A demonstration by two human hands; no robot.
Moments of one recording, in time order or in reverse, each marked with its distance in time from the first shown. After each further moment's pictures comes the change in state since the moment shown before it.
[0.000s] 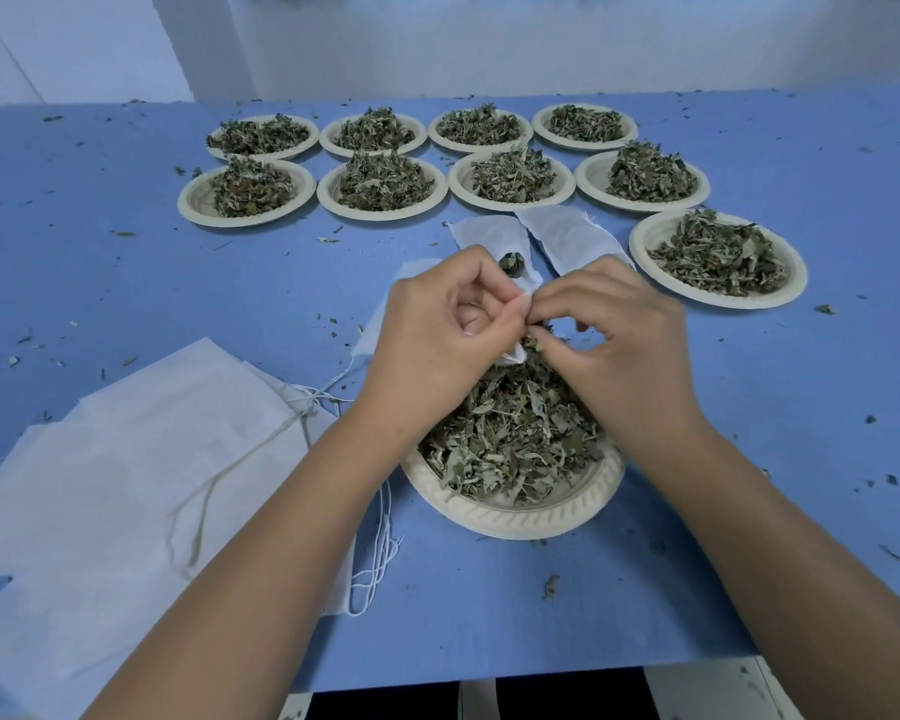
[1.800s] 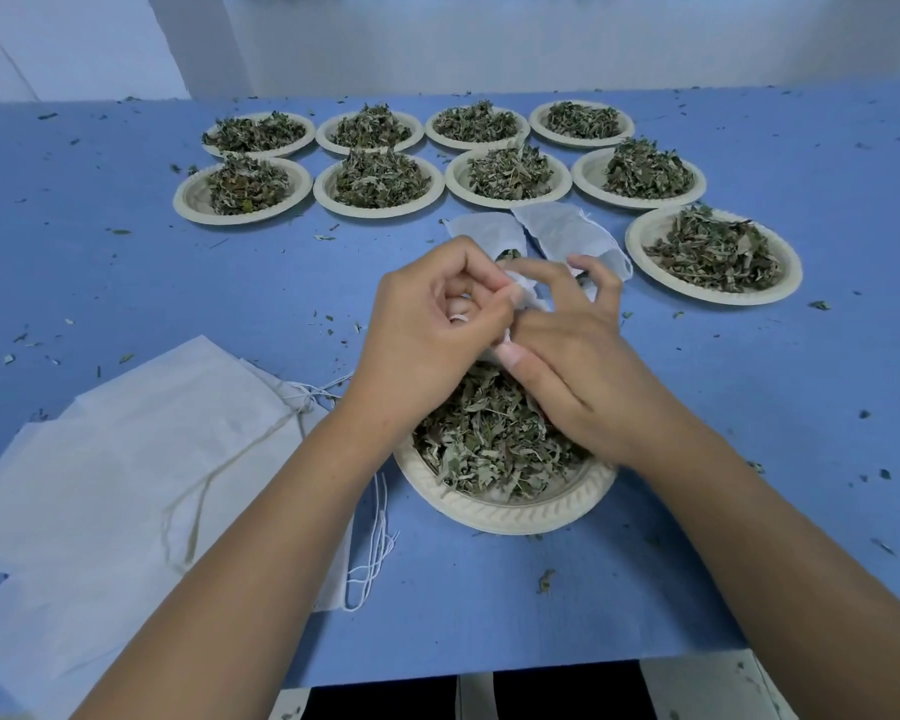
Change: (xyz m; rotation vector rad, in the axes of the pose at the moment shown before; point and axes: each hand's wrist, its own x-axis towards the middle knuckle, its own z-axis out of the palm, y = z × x) left_hand 0.002 0.005 -0.002 -0.062 -0.005 -0.032; right_hand -0.004 0.002 0.000 -0.177 -0.463 -0.079
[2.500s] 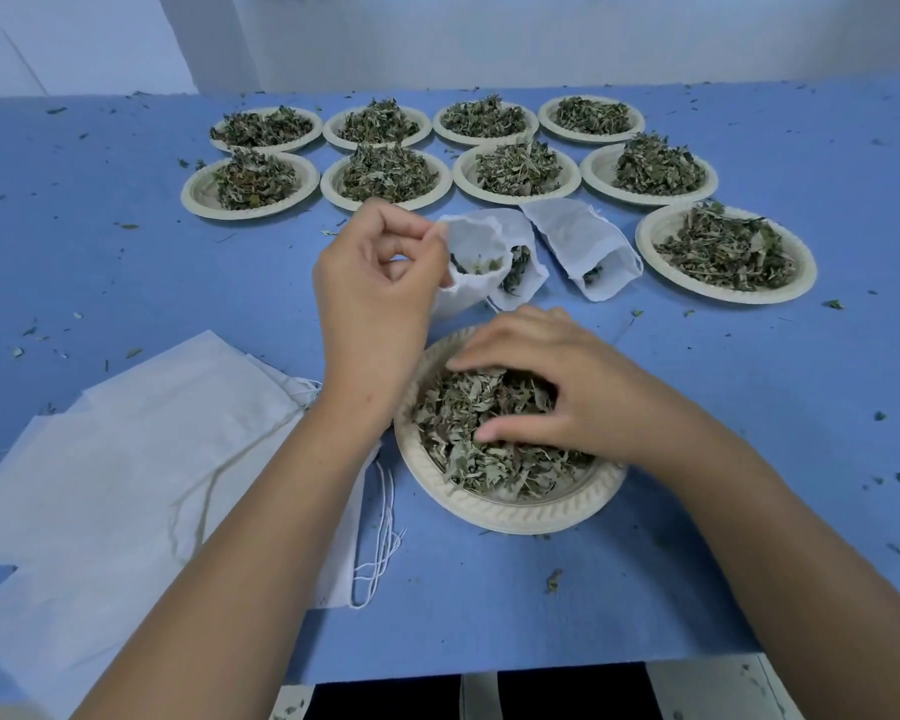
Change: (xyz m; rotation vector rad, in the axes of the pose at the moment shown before) left_hand 0.008 0.003 -0.013 0.078 0.416 -0.004; right_hand 0.002 -0.001 -0.003 0.326 -0.240 -0.021
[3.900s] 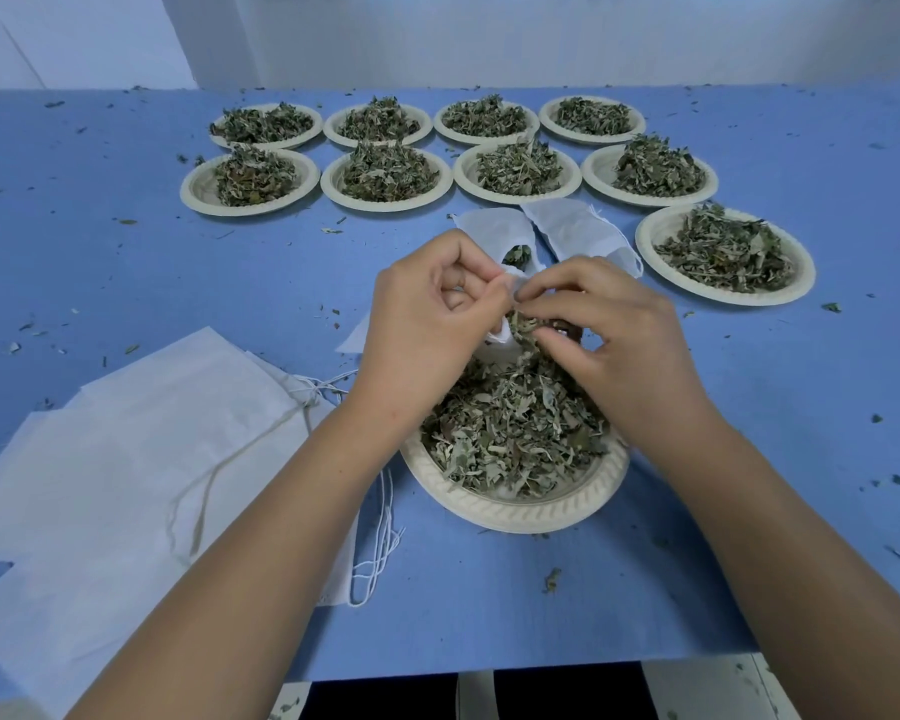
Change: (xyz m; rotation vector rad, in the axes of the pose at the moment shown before) left_hand -0.012 -0.002 0.009 0.004 -0.328 -0.053; right_hand -0.001 0.007 -0.003 -0.140 0.559 -0.010
